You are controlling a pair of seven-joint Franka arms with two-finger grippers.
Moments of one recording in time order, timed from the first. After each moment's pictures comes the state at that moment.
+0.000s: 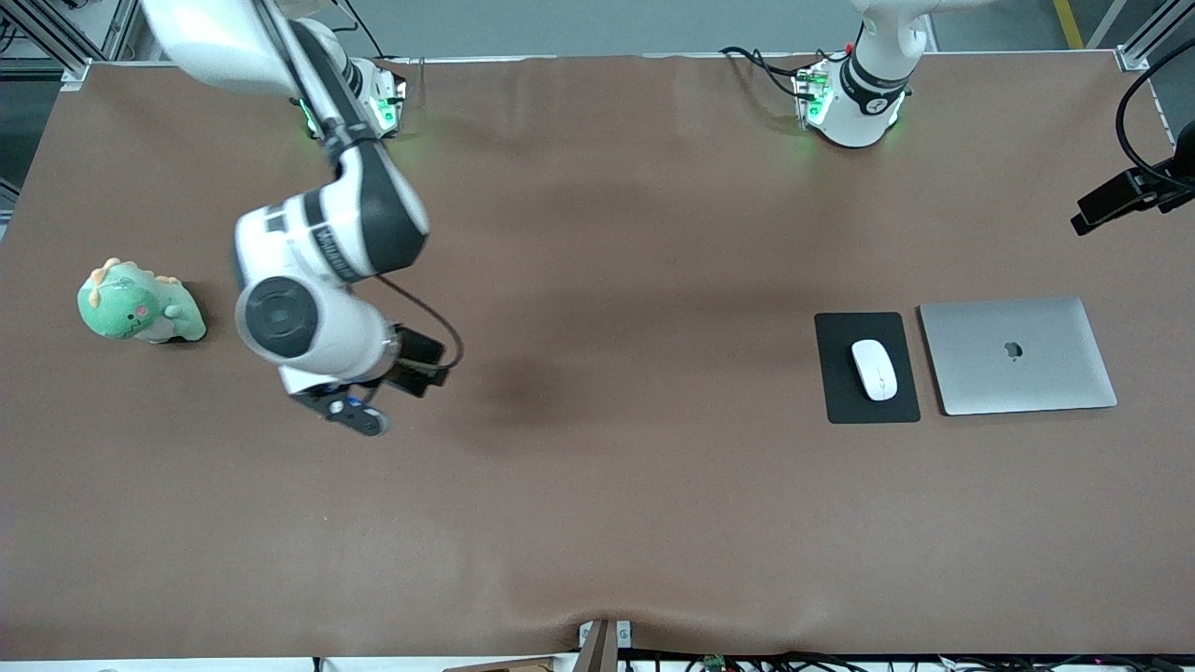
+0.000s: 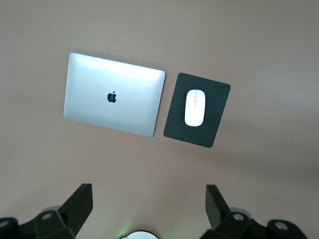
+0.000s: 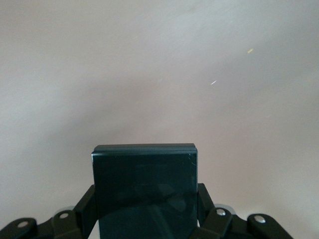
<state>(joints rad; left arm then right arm) 0.08 -0.04 -0.06 -1.56 0.05 1.47 -0.22 0.40 0.50 -0.12 -1.44 0.13 1.74 0.68</state>
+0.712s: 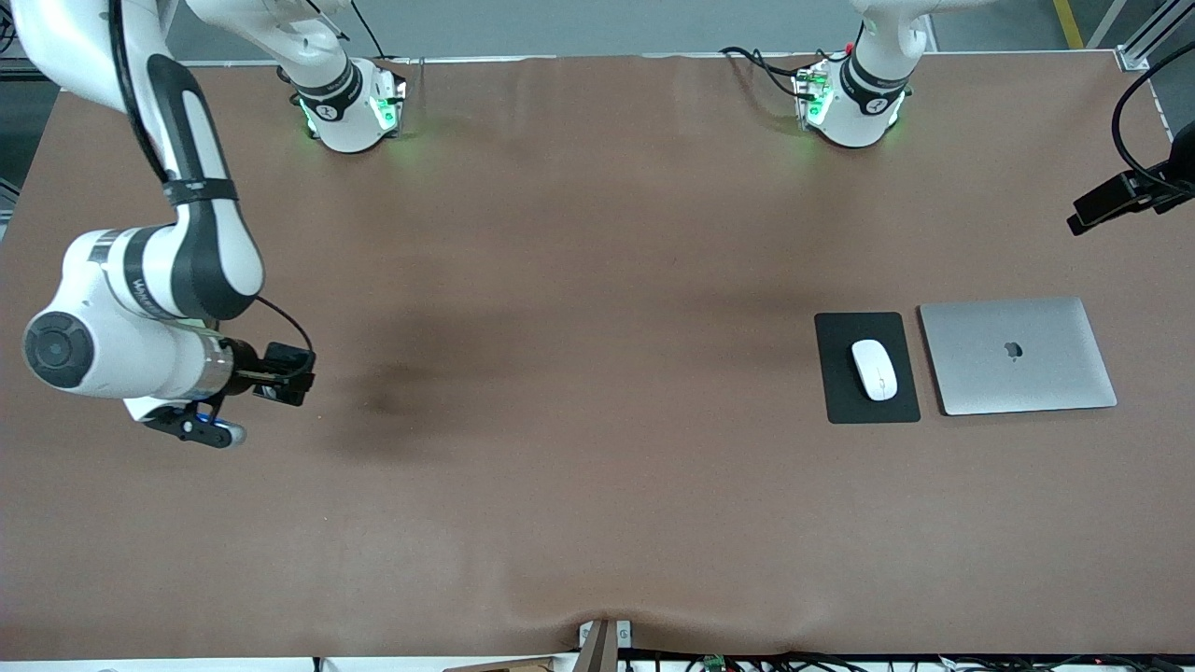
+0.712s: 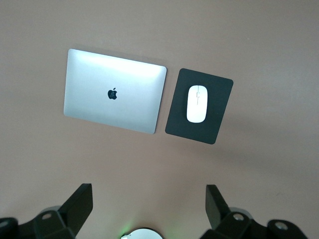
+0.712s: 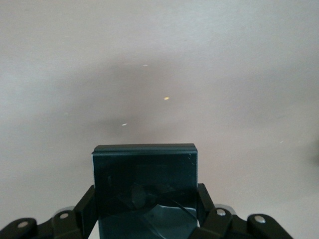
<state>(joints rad) 0.08 -0.05 -0.06 -1.58 0.05 1.47 -0.20 0.12 0.41 -0.12 -1.70 0.13 1.89 0.20</state>
